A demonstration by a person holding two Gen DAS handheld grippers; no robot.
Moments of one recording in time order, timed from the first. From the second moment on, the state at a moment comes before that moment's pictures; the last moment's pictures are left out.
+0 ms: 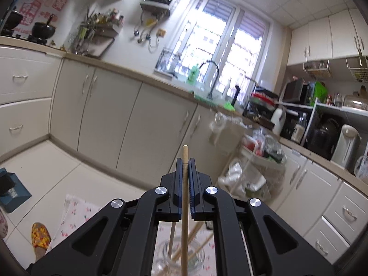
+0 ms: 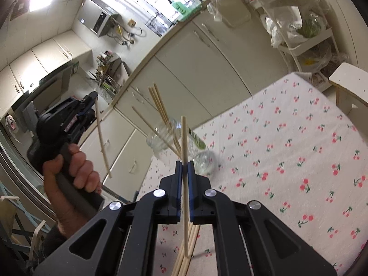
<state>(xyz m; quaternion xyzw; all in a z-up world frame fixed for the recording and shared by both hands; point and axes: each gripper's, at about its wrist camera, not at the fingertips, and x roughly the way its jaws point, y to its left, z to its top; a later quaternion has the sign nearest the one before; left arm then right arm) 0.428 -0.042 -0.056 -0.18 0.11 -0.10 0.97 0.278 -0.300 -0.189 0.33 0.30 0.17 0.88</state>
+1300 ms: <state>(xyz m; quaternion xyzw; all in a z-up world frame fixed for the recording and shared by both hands) 0.463 -0.090 -0.112 -0.12 0.07 -0.08 0.99 0.290 -0.319 -0.135 0.33 0.22 0.16 0.90</state>
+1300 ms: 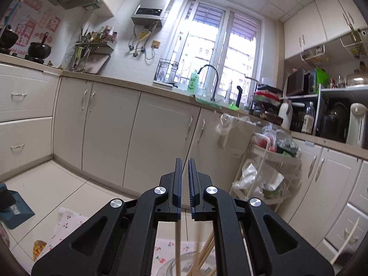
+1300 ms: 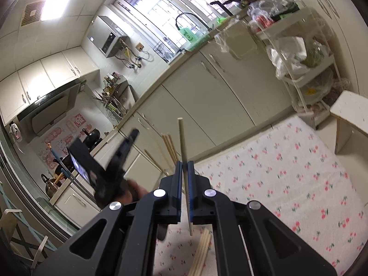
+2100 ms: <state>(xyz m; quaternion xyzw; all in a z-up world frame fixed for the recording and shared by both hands) 0.398 -0.011 -0.141 -0.14 0.13 -0.07 0.98 0.372 -0.275 -0.073 0.29 0.15 0.17 0.93</state>
